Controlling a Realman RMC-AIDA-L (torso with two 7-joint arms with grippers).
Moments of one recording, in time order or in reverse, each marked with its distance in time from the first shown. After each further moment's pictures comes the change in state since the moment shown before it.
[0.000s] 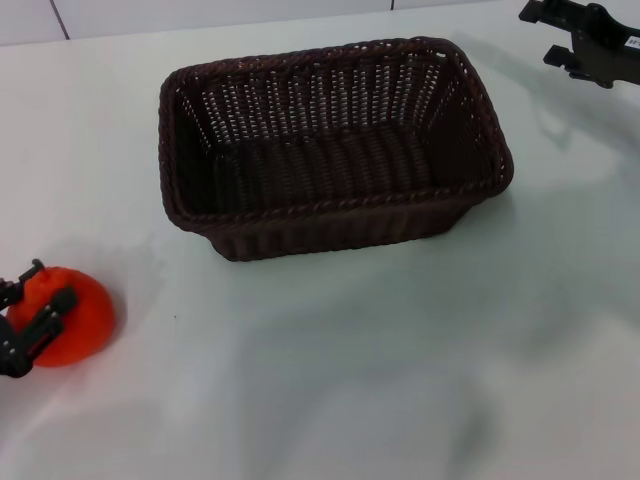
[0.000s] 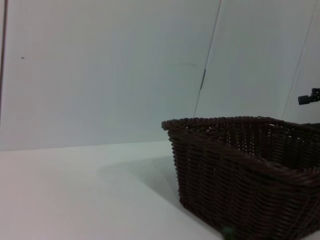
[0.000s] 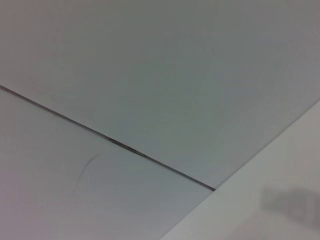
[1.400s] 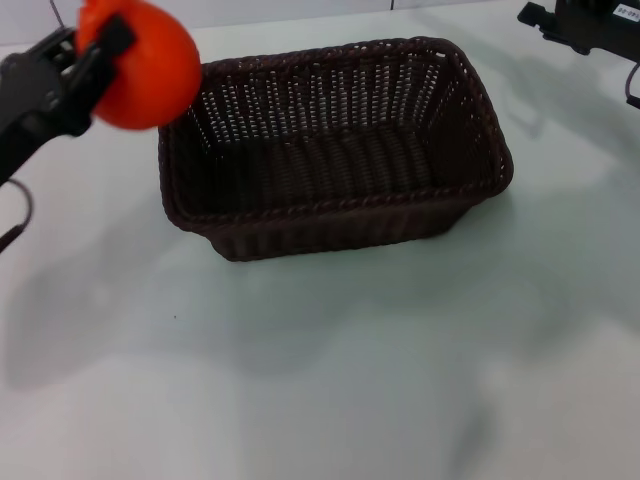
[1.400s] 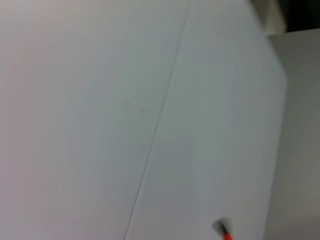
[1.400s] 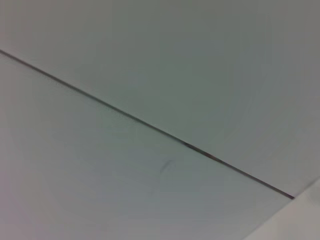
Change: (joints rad) left arm -0.366 -0.063 -0.244 0.047 -0.072 -0.224 -0.186; right arm 0.001 0.016 -0.005 0.015 0.167 0.104 -0.093
